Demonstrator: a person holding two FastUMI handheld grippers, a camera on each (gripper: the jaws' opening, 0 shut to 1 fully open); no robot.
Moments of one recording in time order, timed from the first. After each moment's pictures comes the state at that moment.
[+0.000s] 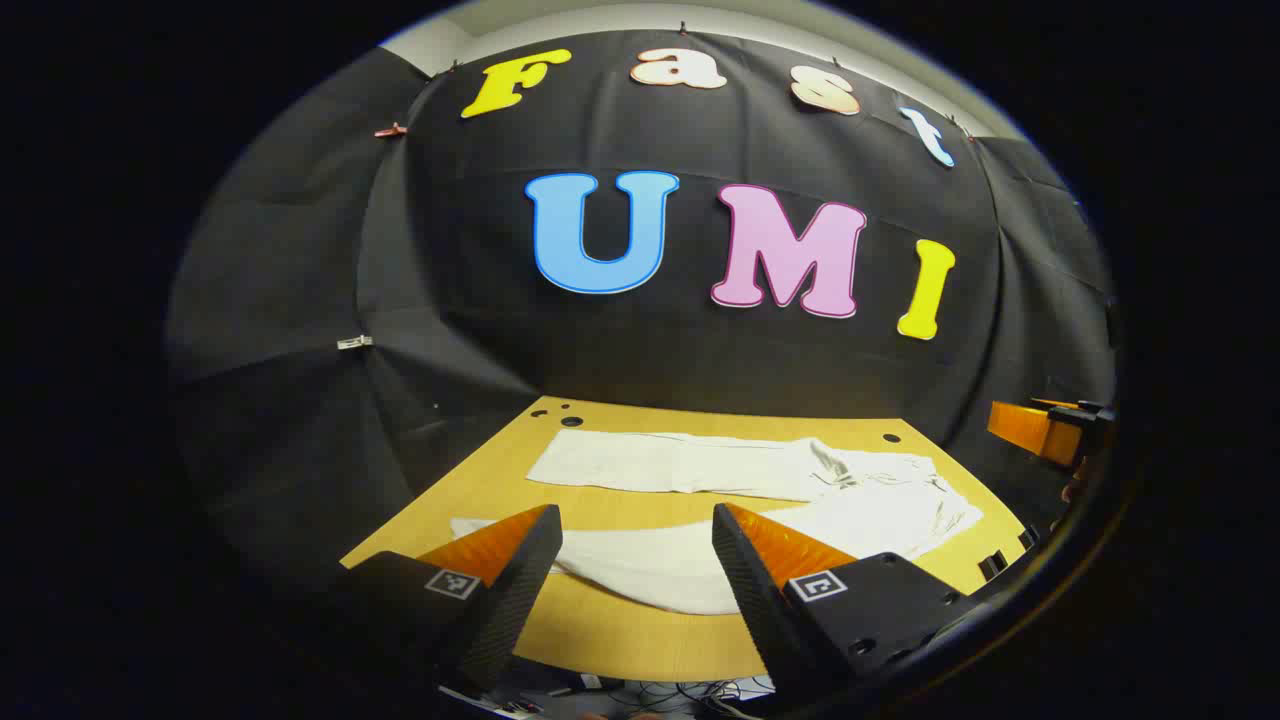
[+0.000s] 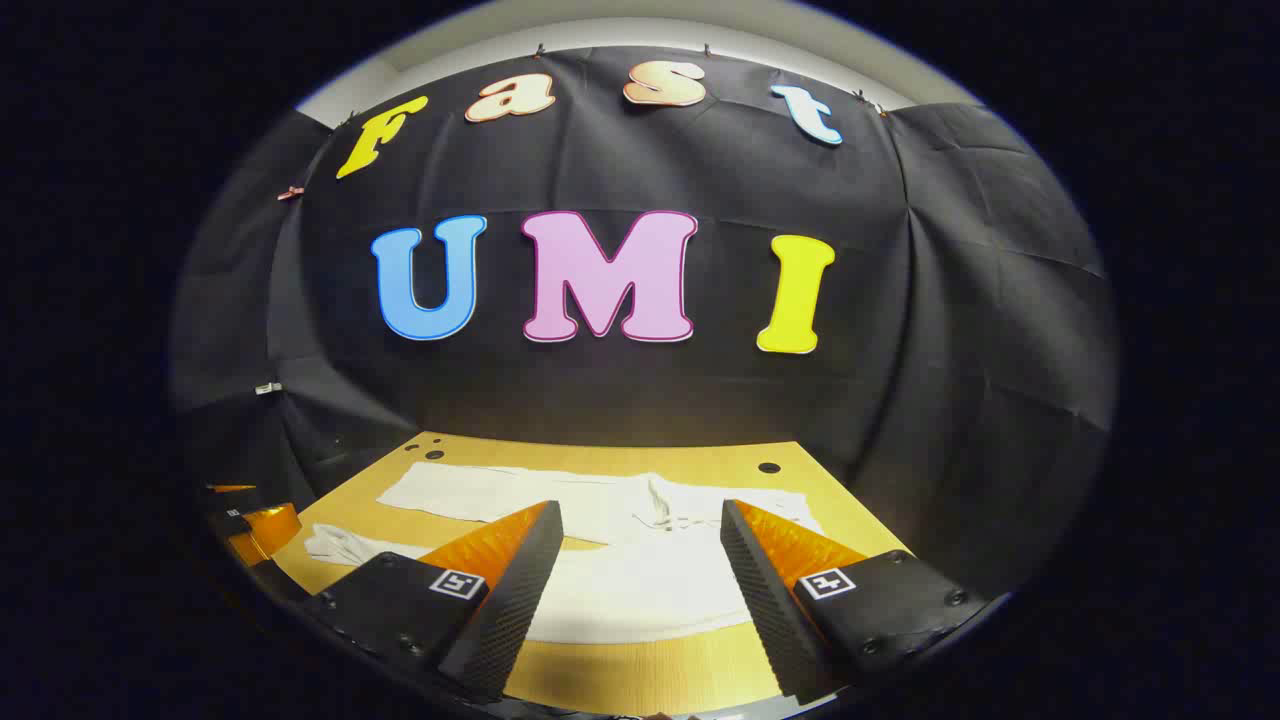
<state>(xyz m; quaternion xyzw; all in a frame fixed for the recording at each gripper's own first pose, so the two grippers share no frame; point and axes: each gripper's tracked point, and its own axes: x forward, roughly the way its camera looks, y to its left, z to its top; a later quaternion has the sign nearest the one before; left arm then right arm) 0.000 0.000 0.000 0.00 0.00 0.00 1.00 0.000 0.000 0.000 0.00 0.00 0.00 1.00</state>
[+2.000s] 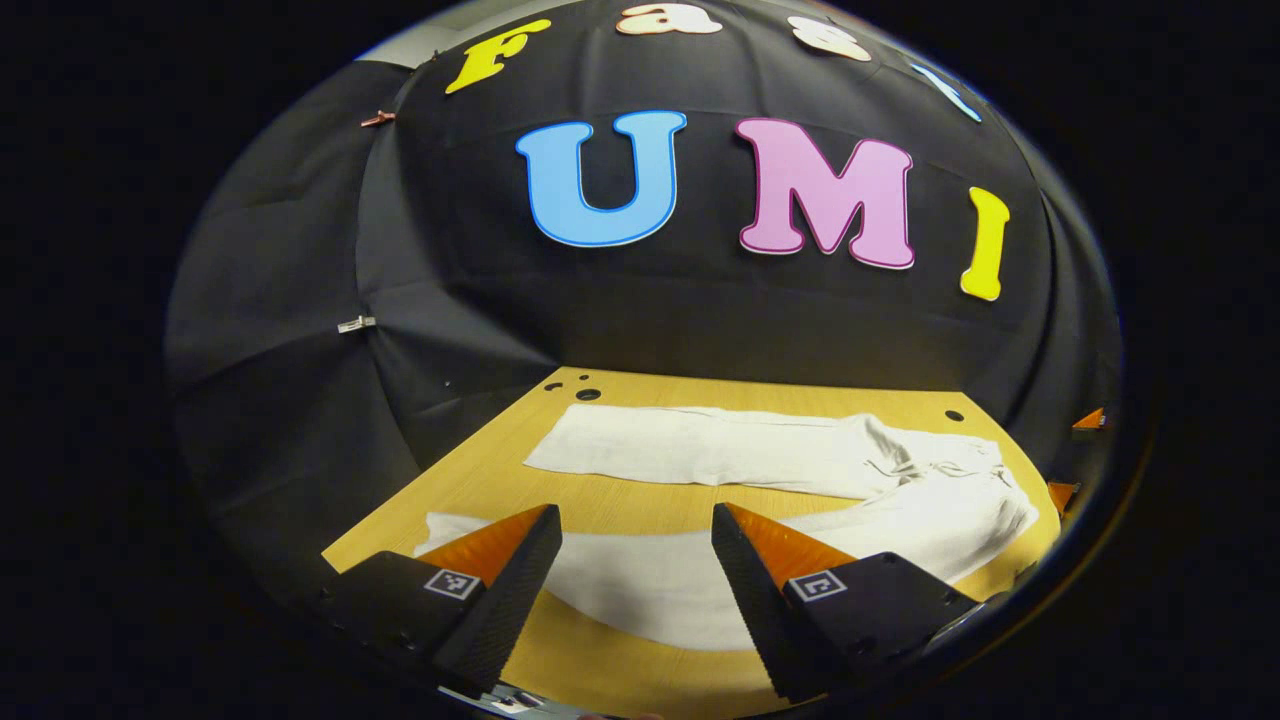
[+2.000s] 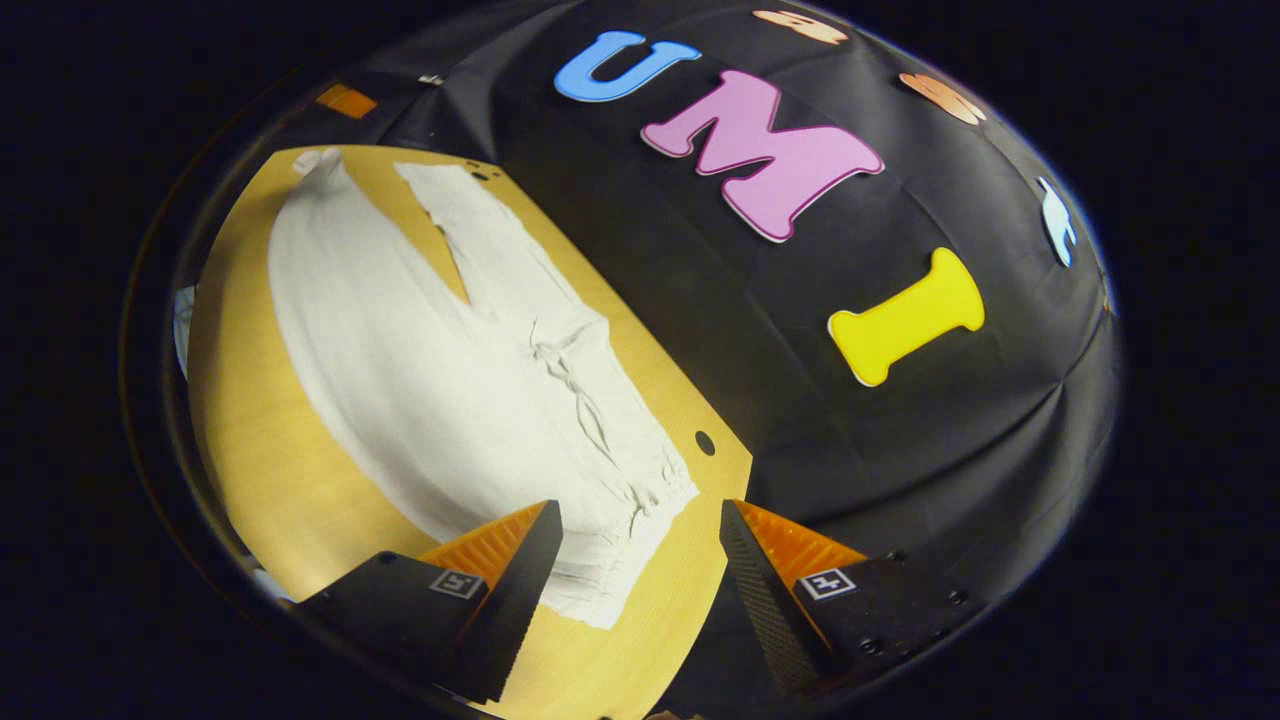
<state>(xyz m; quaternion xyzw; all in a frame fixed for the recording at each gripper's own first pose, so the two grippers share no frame) 0.103 -0.013 -0.032 0.01 0.06 0.08 0.99 0.136 -0.210 -0.137 -0.44 0.12 0.11 0.88</state>
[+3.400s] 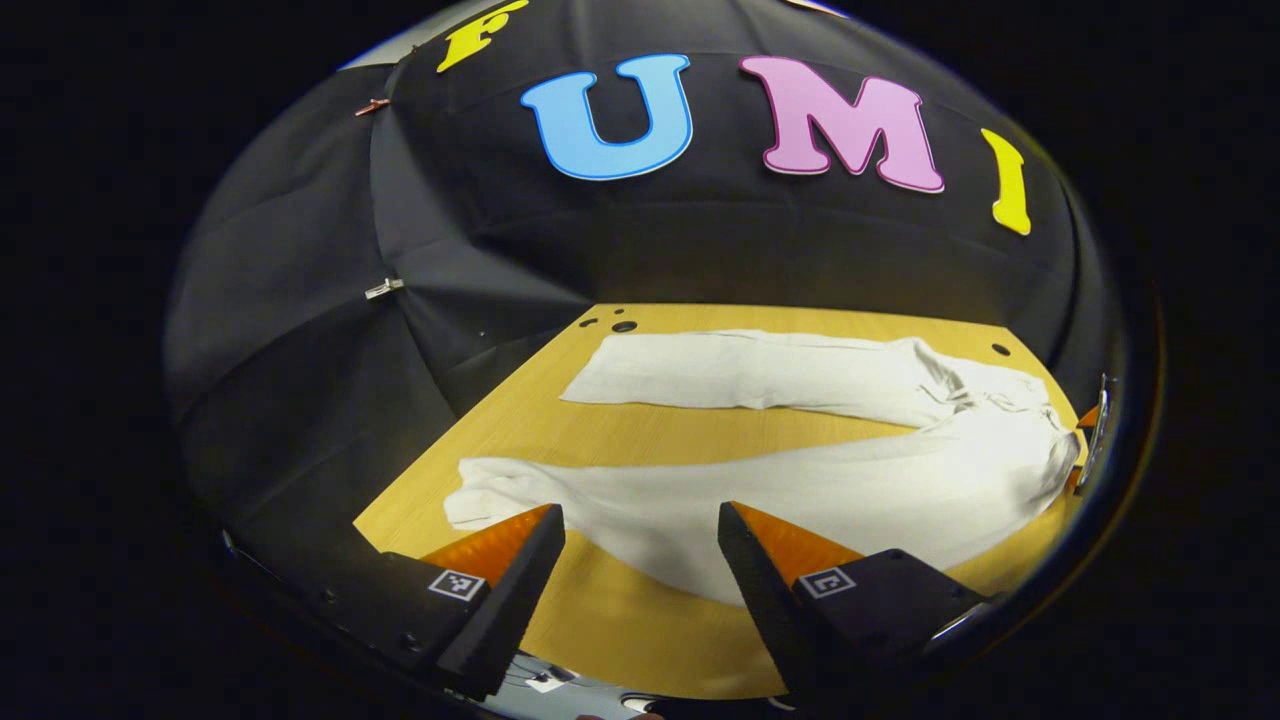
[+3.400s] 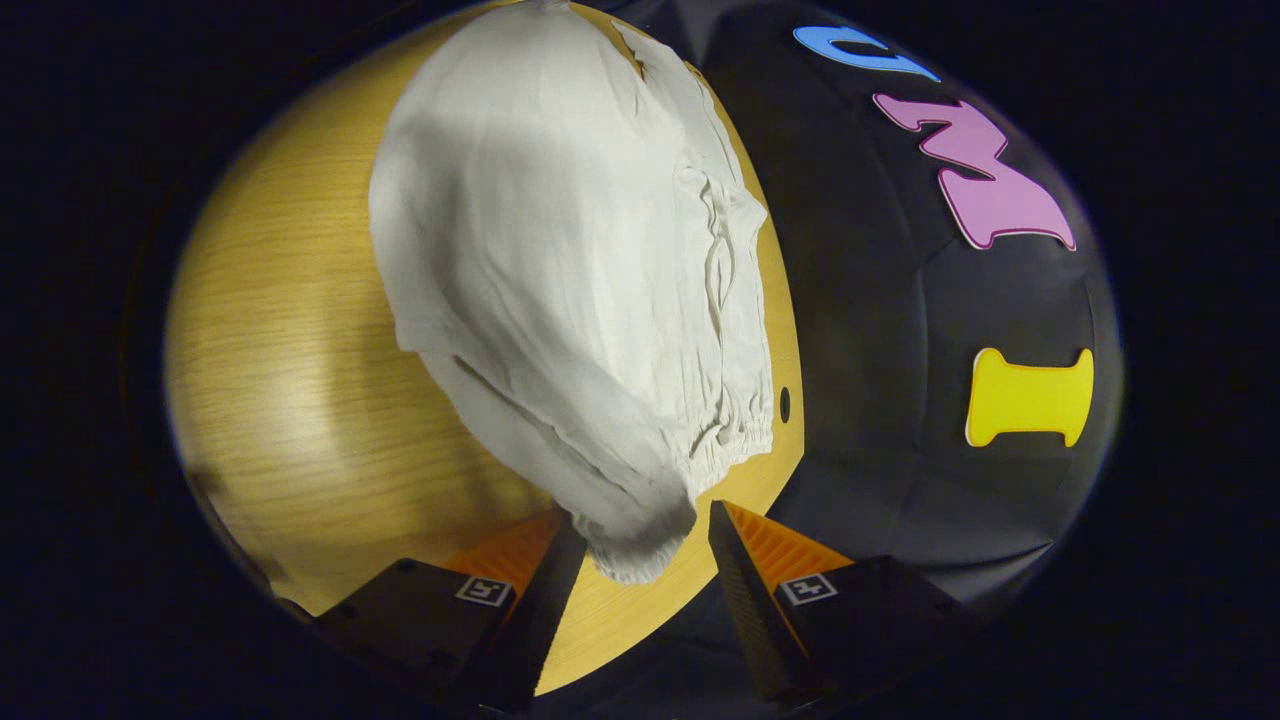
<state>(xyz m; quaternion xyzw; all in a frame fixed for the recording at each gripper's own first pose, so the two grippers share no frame) 0.093 0.014 -0.101 0.04 0.15 0.15 0.98 0.200 -0.285 -0.258 -0.64 0.19 0.17 0.72</state>
